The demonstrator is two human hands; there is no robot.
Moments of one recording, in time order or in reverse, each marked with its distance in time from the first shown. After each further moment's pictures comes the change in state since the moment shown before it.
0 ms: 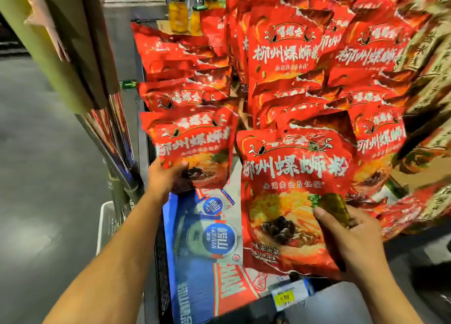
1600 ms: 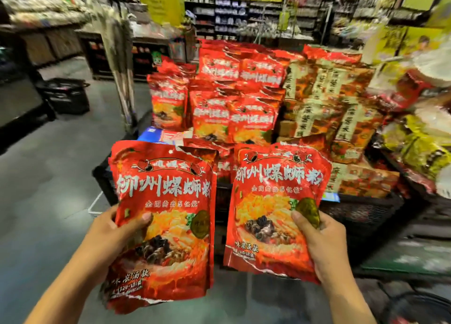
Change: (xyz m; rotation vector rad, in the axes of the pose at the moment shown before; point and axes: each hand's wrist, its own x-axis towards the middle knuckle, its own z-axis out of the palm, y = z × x) left_hand -0.668 0.012 0.286 0.036 0.278 -0.001; right_hand -0.114 0.099 -0.484 0.225 -0.268 -0.027
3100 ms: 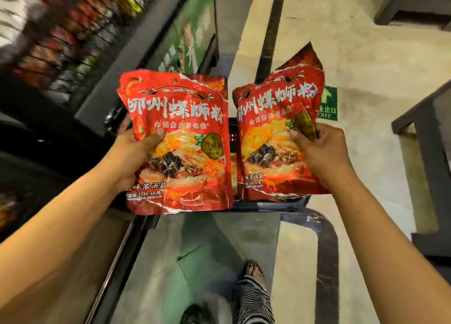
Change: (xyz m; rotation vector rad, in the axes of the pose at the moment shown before) left_hand -0.014 -0.218 0.877 0.428 -1.320 -0.098; right_hand -0.015 0.315 -0.601 -0.291 1.143 0.338
